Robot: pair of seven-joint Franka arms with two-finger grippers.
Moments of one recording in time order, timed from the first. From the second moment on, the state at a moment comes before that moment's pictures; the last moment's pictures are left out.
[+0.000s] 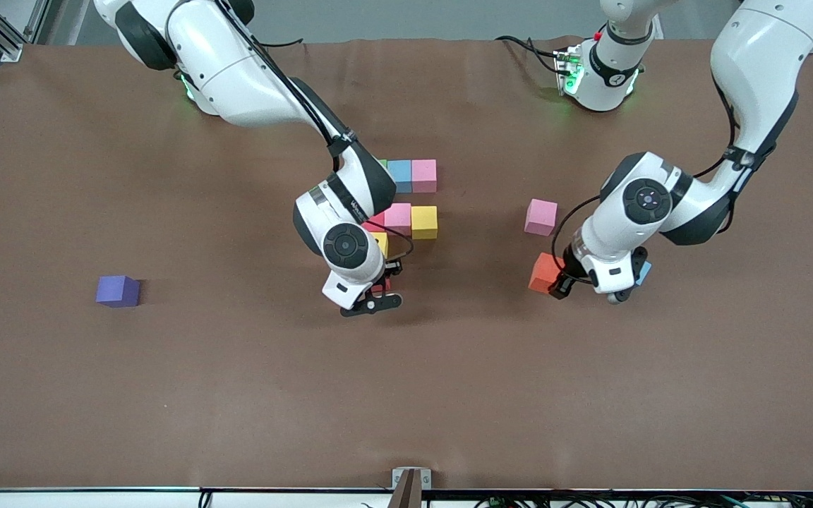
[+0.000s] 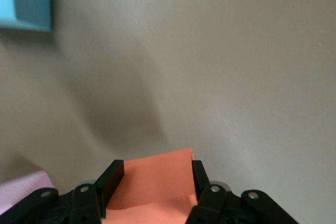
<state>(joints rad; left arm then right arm) 0.45 0.57 -0.86 -1.98 0.51 2.39 -1.71 0.62 0.85 0.02 -1.31 0.11 2.04 0.39</state>
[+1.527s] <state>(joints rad) 0.32 0.71 -0.85 -1.81 0.51 2.35 -1.84 0.63 0.85 0.02 -1.31 0.11 2.03 0.39</state>
